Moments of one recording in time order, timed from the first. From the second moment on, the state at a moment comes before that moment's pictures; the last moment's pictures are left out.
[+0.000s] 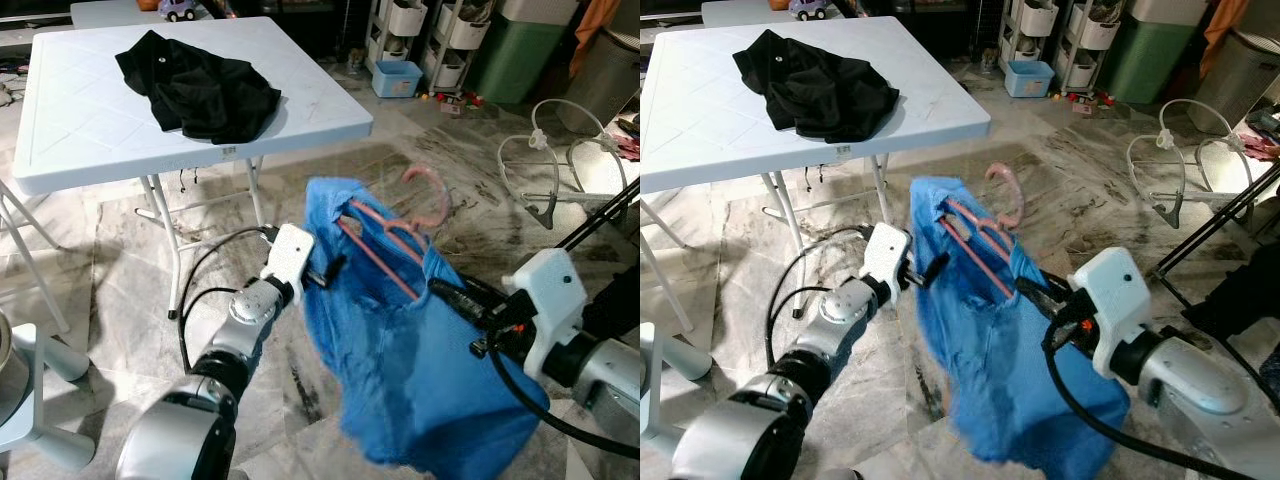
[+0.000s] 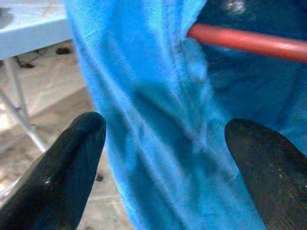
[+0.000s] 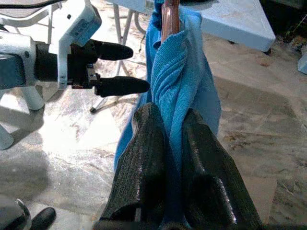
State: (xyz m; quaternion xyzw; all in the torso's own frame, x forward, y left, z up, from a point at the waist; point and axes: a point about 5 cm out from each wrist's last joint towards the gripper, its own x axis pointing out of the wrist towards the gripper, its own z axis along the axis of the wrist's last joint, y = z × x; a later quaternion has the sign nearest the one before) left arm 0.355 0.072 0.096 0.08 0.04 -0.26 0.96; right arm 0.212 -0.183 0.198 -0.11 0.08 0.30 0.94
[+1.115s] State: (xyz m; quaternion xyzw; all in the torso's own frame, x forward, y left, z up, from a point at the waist) left arm 0.366 0.073 0.109 0.03 0.02 -0.20 0.98; right arm 0.181 -0.173 0.214 -0.07 0.08 0.35 0.93
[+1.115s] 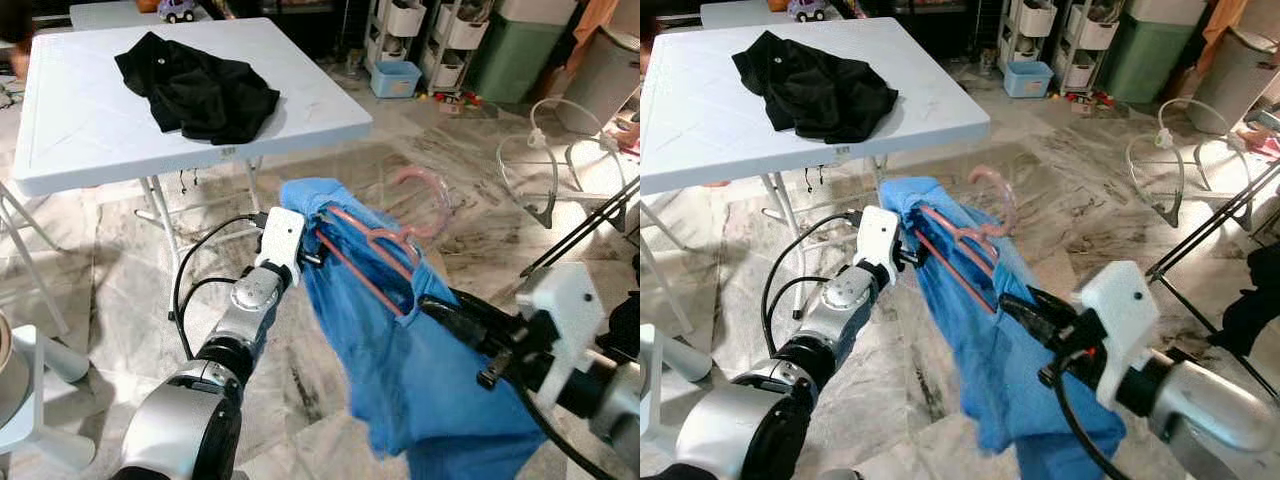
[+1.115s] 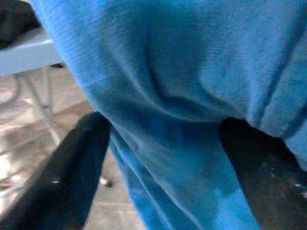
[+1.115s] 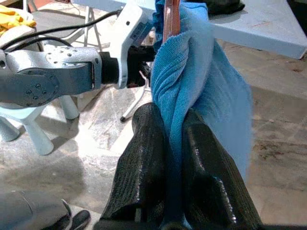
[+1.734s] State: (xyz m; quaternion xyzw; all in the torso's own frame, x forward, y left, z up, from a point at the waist) left arm 0.364 0.072 0.114 -0.03 0.00 -0.25 0.97; right arm 0.177 -0.173 0.216 -0.07 0.08 0.36 0.93
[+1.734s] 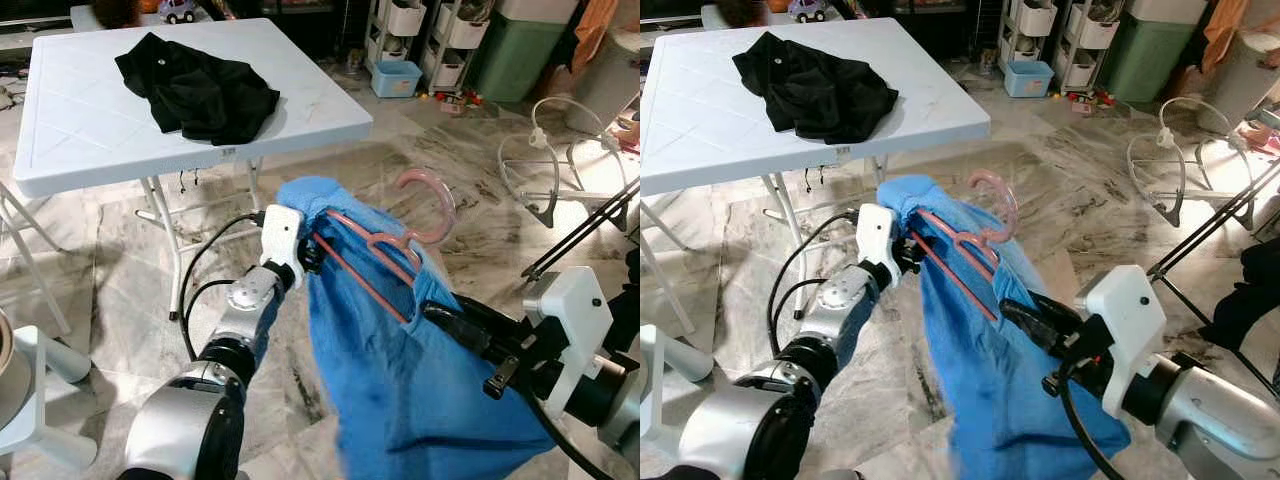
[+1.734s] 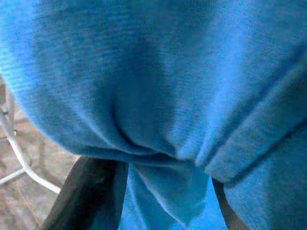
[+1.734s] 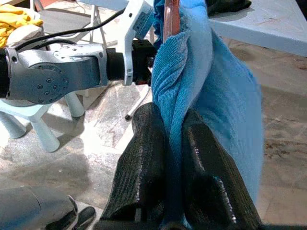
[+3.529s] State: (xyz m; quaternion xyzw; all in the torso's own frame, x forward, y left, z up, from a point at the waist) left arm 0.367 0.083 0.120 -0.02 -0.02 -0.24 0.97; right arm 0.190 -0.207 0.173 -0.24 0.19 0.29 0.91
